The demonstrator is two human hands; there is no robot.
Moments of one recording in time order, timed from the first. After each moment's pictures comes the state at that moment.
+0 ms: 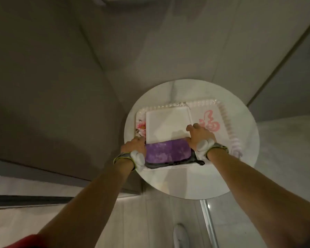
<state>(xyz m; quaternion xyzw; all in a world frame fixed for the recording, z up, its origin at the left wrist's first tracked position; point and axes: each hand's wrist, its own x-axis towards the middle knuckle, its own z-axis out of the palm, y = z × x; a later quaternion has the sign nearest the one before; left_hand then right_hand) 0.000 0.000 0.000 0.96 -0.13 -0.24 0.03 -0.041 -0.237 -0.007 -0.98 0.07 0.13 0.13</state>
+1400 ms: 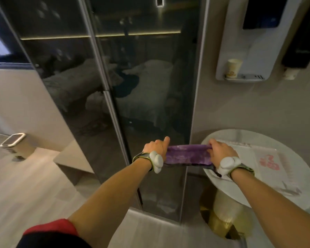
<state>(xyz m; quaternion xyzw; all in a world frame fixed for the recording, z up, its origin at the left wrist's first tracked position) -0.216 0.299 0.229 0.99 -0.09 -0.01 0.05 -0.223 0.060 0.228 -0.99 -0.06 -0.06 0.12</state>
